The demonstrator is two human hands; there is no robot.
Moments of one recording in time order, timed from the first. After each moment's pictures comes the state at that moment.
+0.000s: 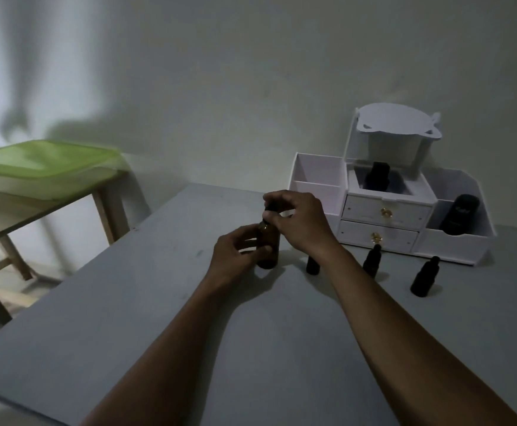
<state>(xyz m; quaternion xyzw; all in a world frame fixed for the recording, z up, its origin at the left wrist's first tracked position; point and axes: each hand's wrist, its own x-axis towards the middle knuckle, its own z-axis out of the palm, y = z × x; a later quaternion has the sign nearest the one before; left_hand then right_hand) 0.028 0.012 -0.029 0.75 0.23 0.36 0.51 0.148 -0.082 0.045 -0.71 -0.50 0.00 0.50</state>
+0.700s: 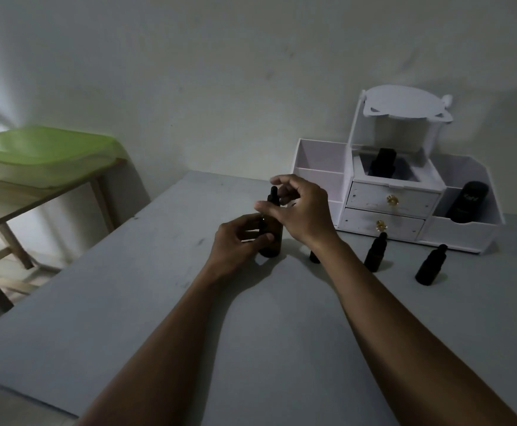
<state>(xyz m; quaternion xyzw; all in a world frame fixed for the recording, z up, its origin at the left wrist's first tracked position) 0.025 0.017 -0.031 0.76 0.20 0.35 0.51 0.148 -0.074 0.030 -0.69 -0.48 -0.03 0.54</state>
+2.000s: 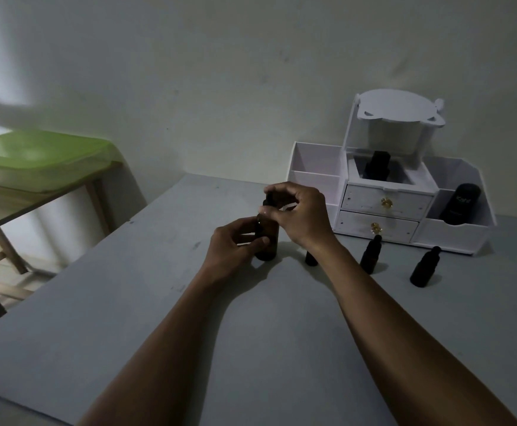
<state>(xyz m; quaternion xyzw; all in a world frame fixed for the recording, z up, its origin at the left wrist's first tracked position) 0.025 0.017 -0.032 0.76 0.20 0.35 0.52 0.155 -0.076 0.026 -0.68 -0.50 -0.02 0.54</state>
